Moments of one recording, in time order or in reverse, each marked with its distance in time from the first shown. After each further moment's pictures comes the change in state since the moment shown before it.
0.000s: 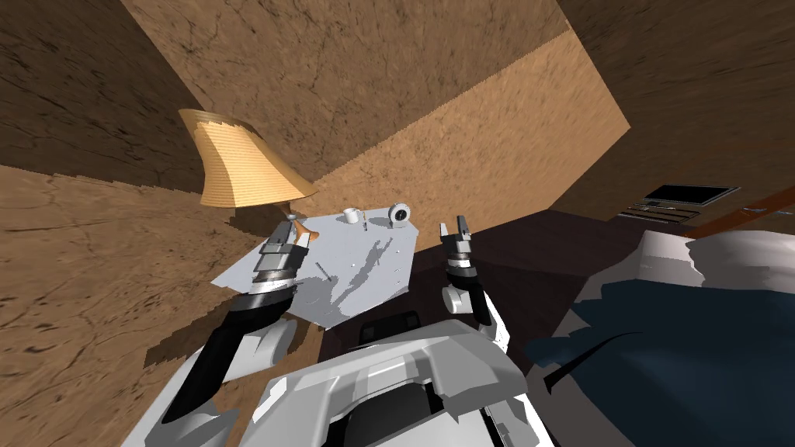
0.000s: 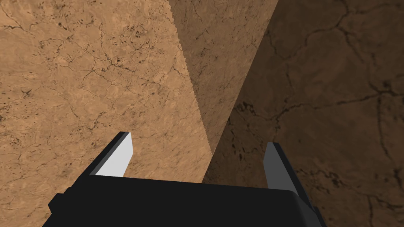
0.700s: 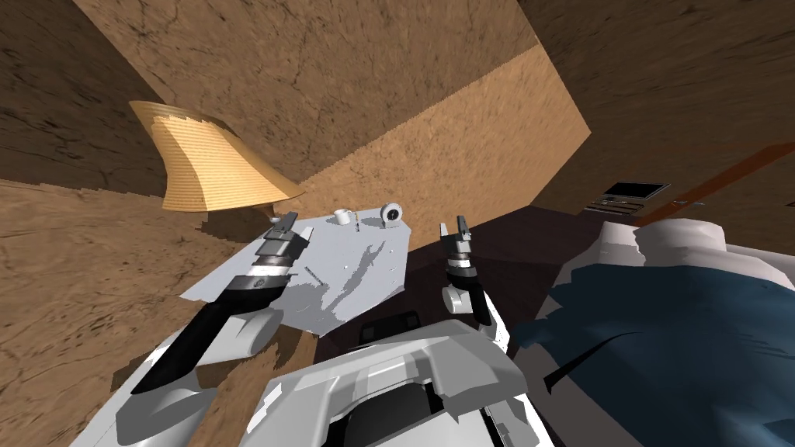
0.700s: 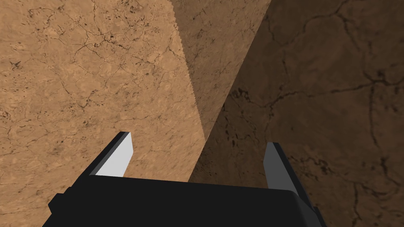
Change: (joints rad) left arm -0.115 0.195 0.060 0.006 0.169 0.182 0.012; right arm 0.000 0.000 0.000 0.000 0.000 0.000 0.000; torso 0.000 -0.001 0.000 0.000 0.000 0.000
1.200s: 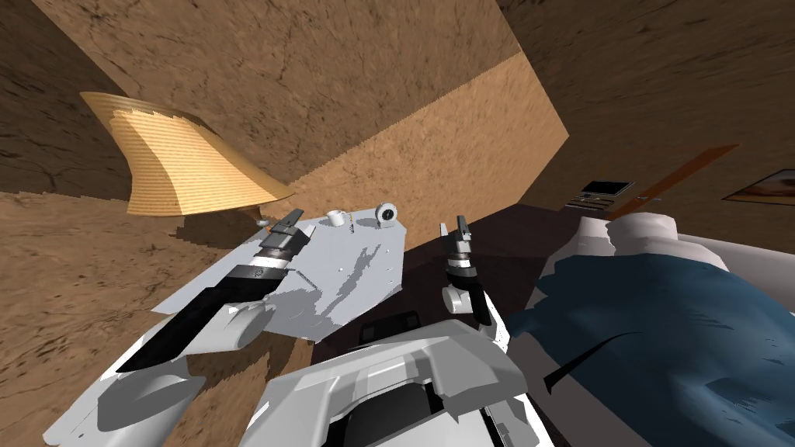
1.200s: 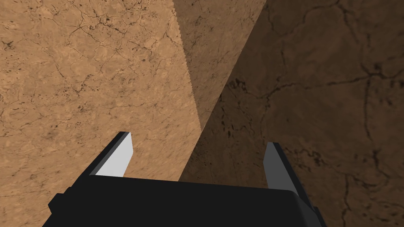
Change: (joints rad) left arm -0.062 0.113 0.028 0.012 0.097 0.125 0.003; right arm 0.000 0.000 0.000 0.000 0.000 0.000 0.000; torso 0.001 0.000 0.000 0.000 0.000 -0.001
